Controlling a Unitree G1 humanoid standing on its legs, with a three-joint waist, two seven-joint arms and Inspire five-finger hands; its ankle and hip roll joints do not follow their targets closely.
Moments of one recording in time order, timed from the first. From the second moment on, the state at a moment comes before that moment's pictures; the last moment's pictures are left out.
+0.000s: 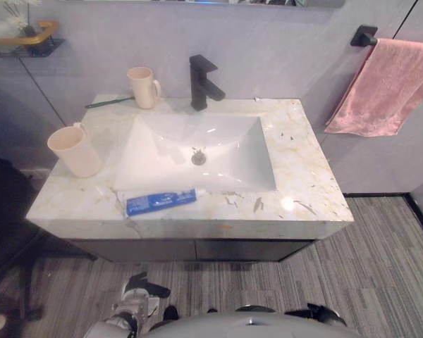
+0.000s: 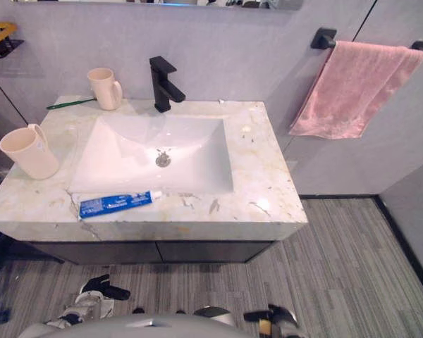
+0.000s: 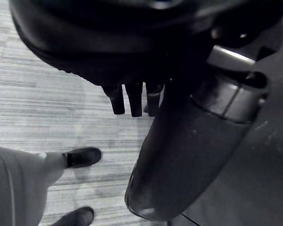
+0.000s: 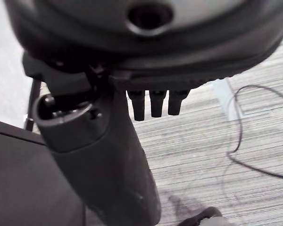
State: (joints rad) left arm -0.13 0.17 -0.23 1.29 -0.31 -0.02 0.27; right arm 0.00 -0.25 0.15 1.30 0.32 0.05 -0.16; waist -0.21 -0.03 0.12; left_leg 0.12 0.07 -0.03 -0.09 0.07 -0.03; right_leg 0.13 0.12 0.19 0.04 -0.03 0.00
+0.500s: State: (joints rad) left arm -0.07 0.20 -0.18 1.29 -0.31 -0.02 0.28; right arm -0.01 -0.20 0.15 1.29 0.28 0.05 -0.14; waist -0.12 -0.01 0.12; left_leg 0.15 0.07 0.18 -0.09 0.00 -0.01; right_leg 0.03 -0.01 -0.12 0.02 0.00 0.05
